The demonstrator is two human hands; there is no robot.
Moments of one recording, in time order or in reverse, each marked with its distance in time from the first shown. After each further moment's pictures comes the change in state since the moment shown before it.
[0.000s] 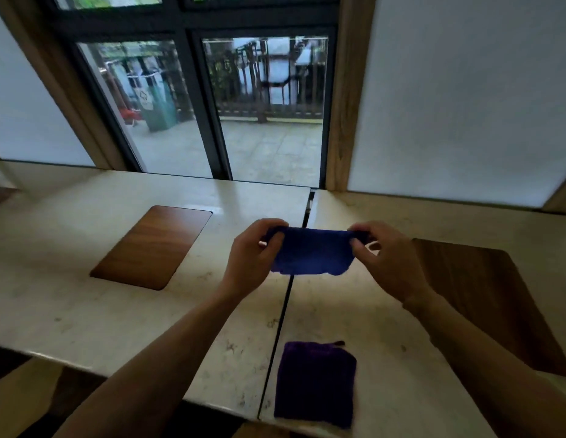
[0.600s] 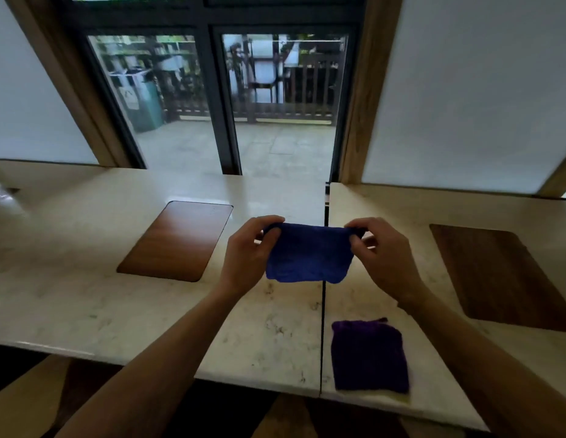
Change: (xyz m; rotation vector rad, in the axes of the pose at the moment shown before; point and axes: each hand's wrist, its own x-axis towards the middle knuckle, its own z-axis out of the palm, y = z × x) left_hand -0.046 -0.055 -0.122 -0.105 0.009 -0.022; right_hand -0.036 -0.115 0.094 0.018 0.044 0.078
